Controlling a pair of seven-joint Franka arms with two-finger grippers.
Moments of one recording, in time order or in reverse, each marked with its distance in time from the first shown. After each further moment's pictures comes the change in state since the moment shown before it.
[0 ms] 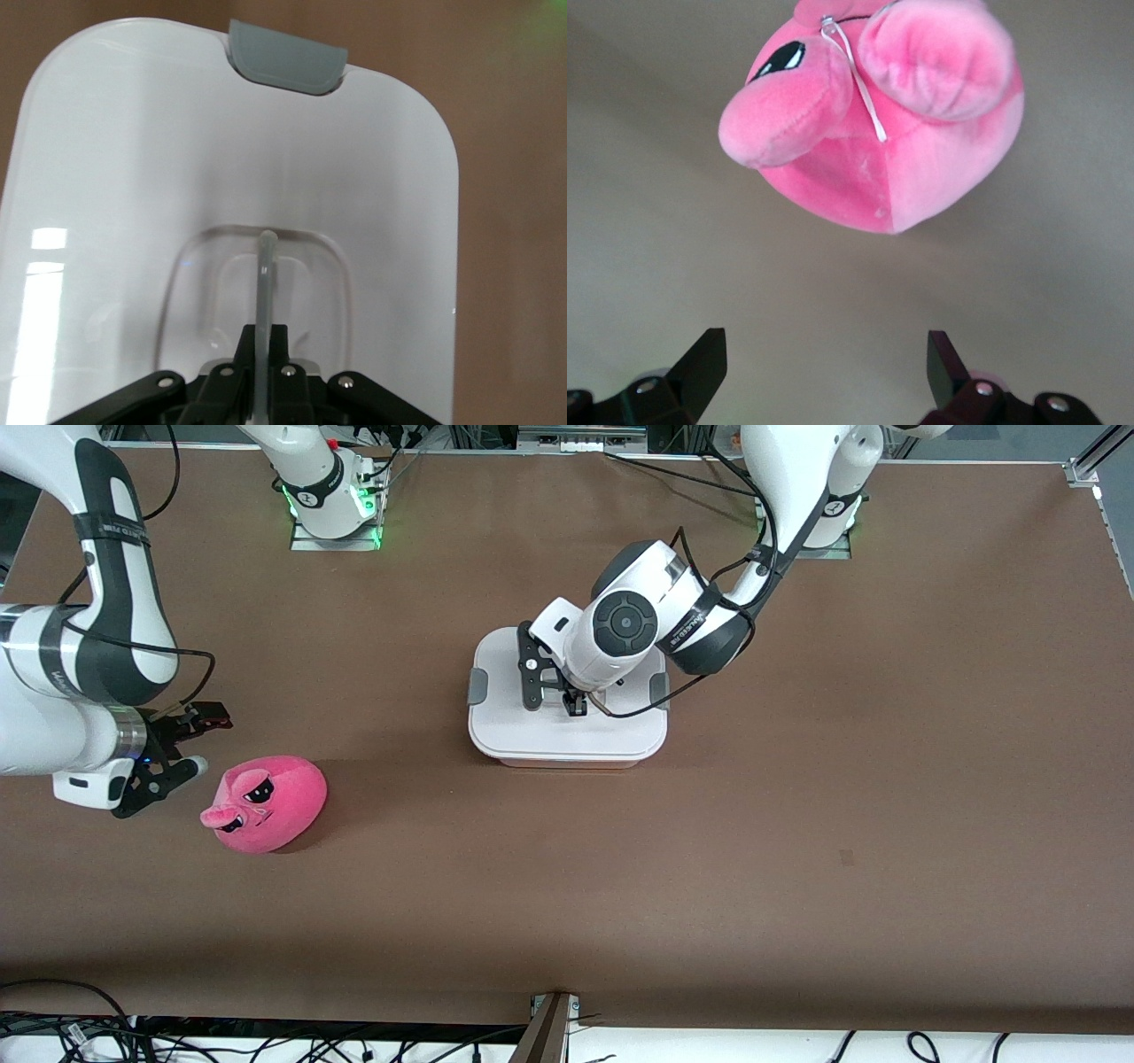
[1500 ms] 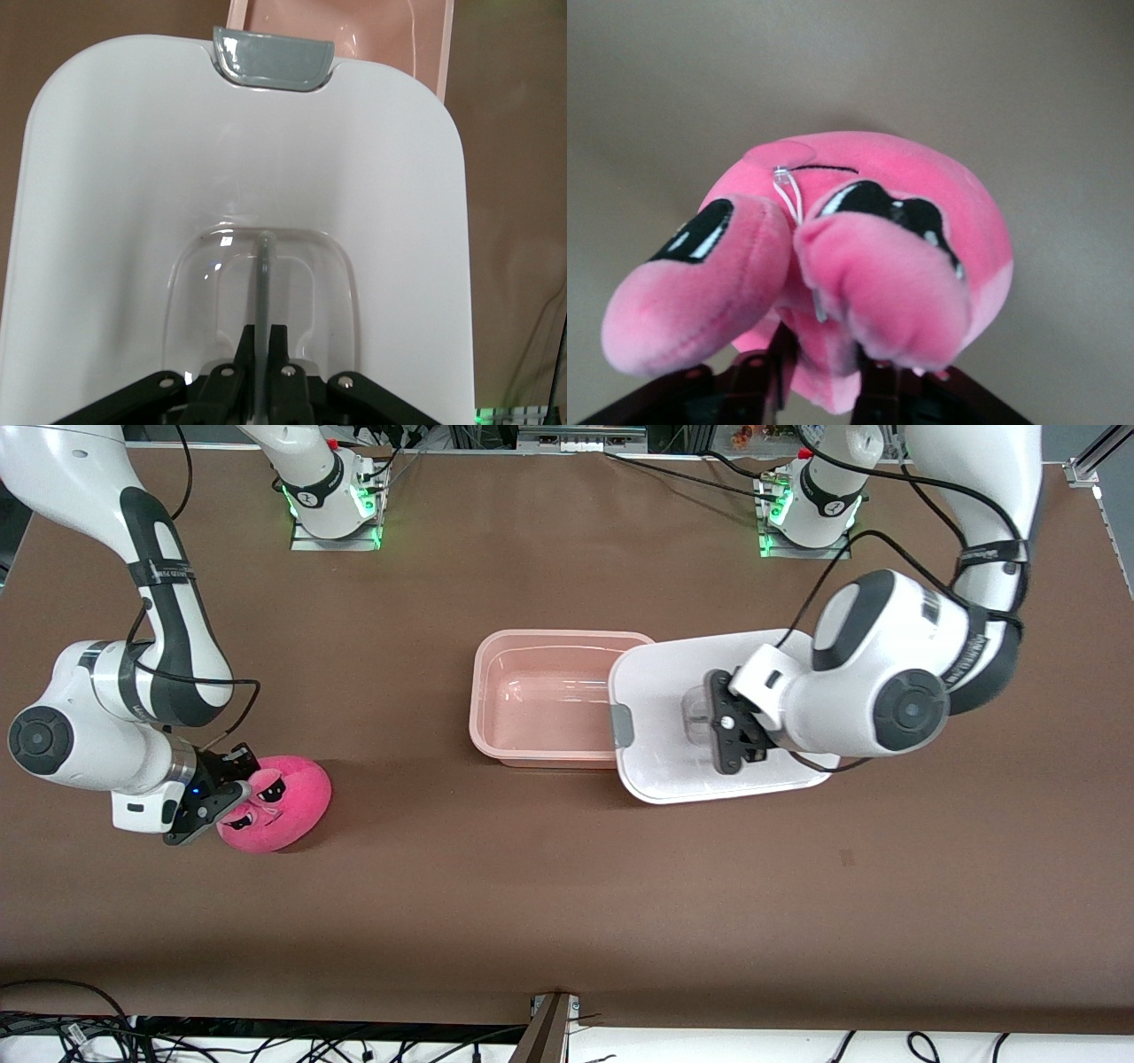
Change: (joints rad) left arm 0.405 -0.108 0.018 0.106 0.007 -0.437 0.220; right arm 0.006 0.078 0.037 -0.059 0.057 0.323 -0.076
